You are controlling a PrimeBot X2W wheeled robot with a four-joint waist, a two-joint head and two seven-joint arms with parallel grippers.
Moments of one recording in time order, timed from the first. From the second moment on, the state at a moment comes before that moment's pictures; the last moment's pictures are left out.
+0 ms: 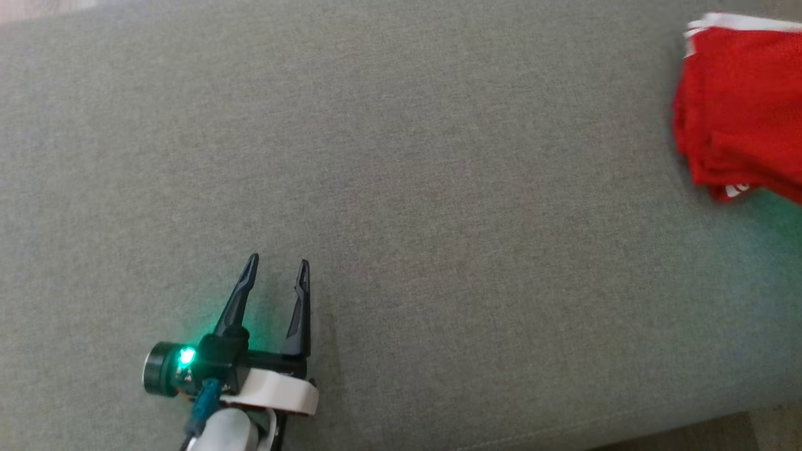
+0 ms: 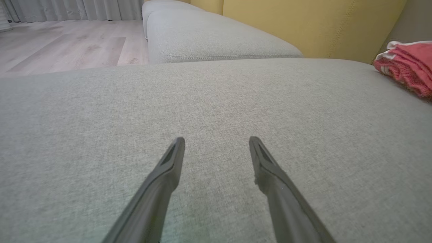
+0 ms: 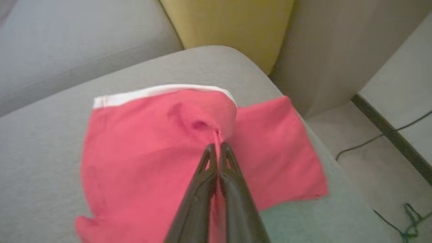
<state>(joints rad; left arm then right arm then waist) -0.11 0.05 -0.25 0.28 -0.11 0.01 -0.25 -0.60 -0.50 -0.16 0.59 0.45 0.13 0.45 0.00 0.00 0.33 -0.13</state>
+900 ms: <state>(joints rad) -0.01 0.05 -0.17 0.24 -0.13 0.08 -0.25 -0.19 -0.20 -0.18 0.30 0.03 0.13 -0.16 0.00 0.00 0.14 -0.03</state>
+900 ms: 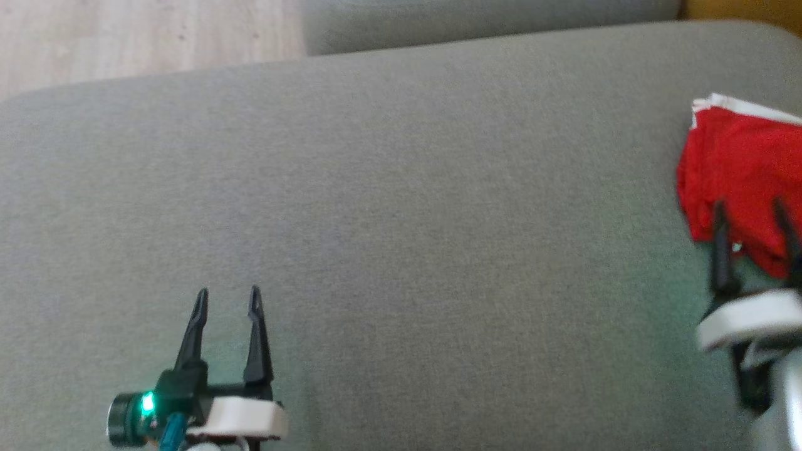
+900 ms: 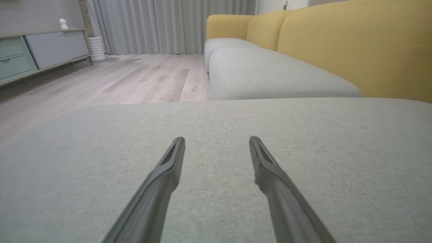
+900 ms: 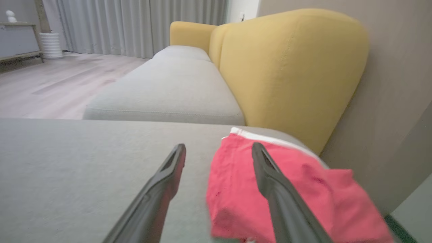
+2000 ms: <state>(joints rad) 0.09 0.05 -0.14 0.39 -0.21 0.06 -0.24 0.06 -0.04 -0.04 0.38 0.02 0.13 -0.24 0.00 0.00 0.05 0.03</state>
